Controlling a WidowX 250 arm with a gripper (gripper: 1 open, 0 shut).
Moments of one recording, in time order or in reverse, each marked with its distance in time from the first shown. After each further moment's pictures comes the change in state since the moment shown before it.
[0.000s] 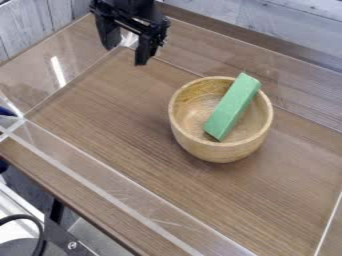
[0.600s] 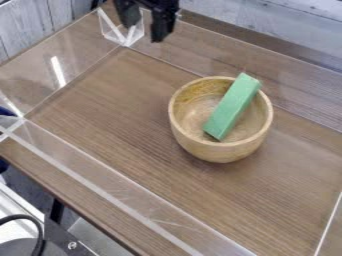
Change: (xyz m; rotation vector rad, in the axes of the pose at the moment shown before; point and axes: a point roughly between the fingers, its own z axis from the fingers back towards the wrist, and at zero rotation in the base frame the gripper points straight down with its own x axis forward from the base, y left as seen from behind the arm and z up) arm 0.019 0.005 0.022 -0.092 -0.082 -0.092
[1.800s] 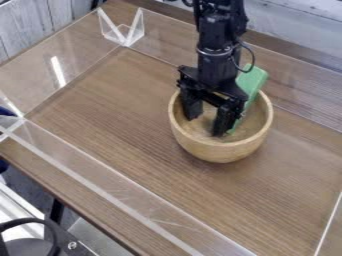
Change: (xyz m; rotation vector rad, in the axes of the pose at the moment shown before) arm -0.010 -0.119 -0.091 -0.167 0.188 -0.166
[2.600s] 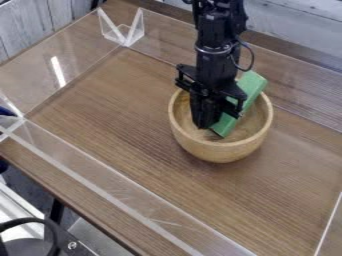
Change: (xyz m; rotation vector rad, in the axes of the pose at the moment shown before) arm -0.005 -0.002 0.003 -0.002 0.025 -0.016
